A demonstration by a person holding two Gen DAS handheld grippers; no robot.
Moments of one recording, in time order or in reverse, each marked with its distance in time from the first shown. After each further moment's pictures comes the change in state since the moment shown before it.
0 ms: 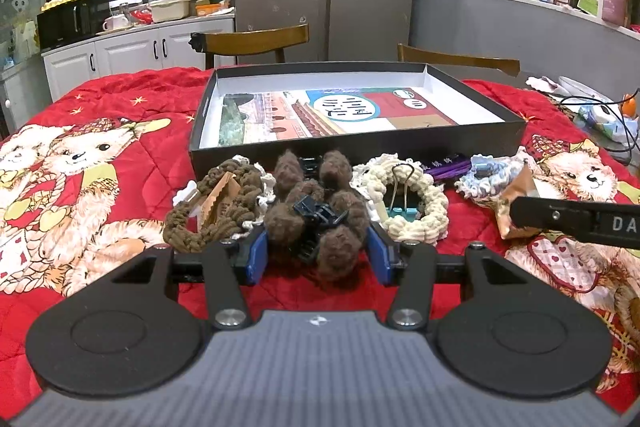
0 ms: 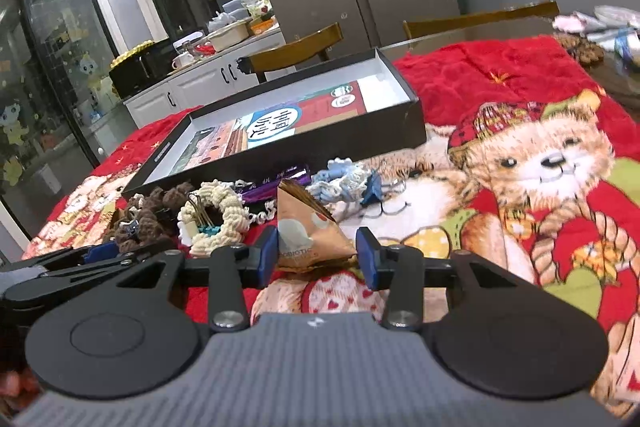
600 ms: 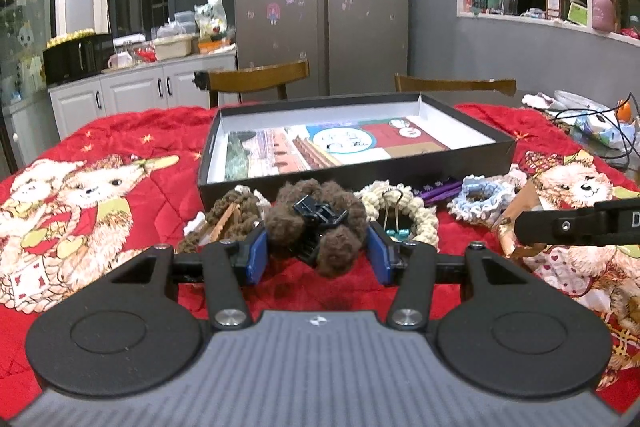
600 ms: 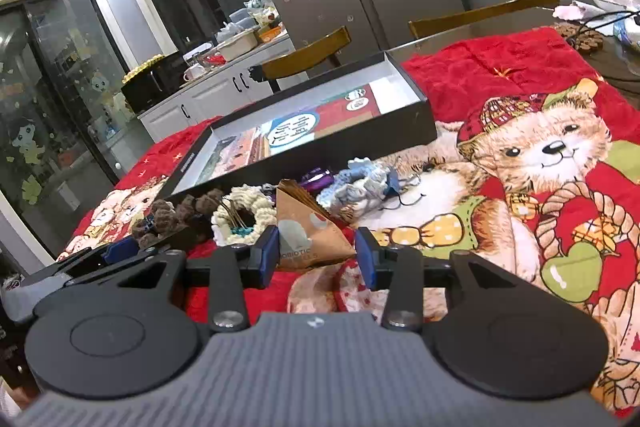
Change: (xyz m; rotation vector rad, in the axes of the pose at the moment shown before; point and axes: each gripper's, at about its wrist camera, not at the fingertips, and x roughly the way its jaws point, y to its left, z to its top) left arm -0.022 -0.009 -0.004 0.045 -0.121 0.023; right arm -0.020 0.007 -0.001 0.041 -0.017 0.048
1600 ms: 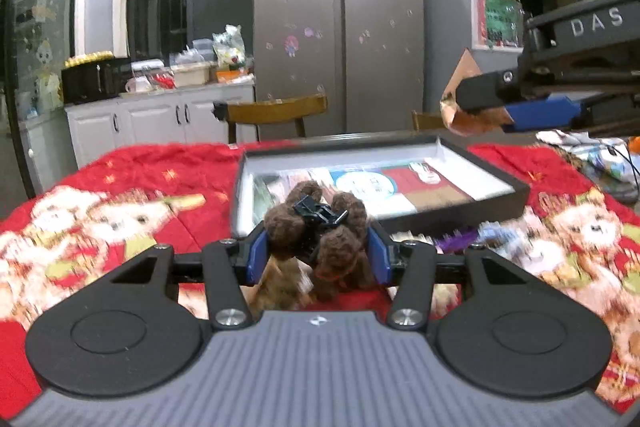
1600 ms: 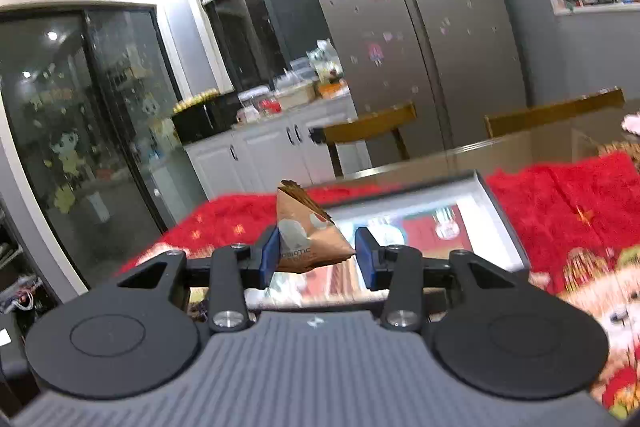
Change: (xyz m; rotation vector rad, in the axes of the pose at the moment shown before) left arm -0.017 0.014 0.027 -0.017 -0.099 0.055; right arm 0.004 0.081 0.087 -0.145 -0.163 0.124
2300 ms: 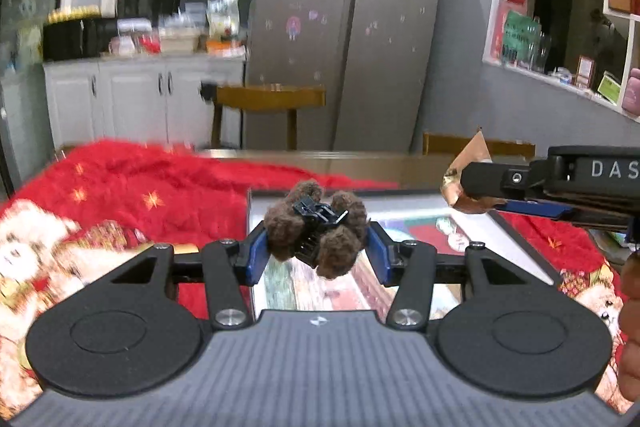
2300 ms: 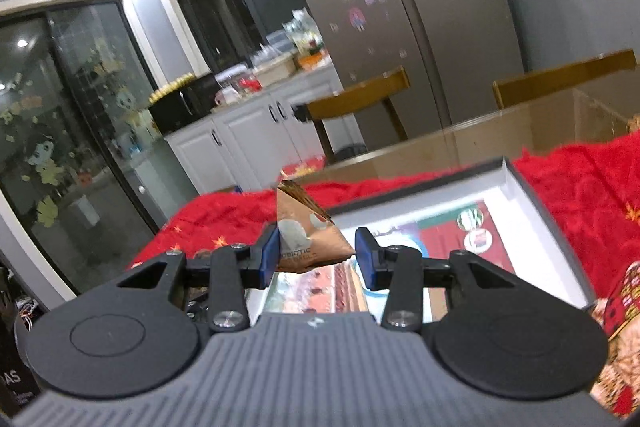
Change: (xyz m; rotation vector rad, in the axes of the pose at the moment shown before) left arm 0.096 0.071 0.089 -0.132 0.126 -0.109; right arm 0.111 -0.012 0.020 0.103 0.123 -0.048
